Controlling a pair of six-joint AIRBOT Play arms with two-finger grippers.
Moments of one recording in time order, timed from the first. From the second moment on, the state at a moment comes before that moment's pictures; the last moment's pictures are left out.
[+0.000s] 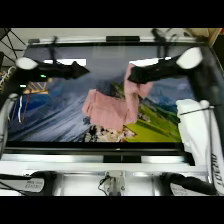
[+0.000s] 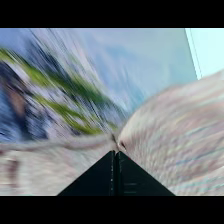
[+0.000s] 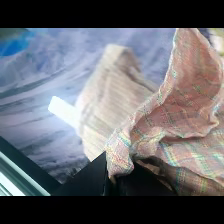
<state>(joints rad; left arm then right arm) -0.06 -1.53 1.53 0.52 -1.02 -1.19 0.28 -1.42 1.56 -0.95 1.12 1.42</state>
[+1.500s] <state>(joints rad) 0.17 -1.27 1.34 0.57 -1.24 -1.13 0.12 -1.64 1.26 -1.01 1.20 1.57</state>
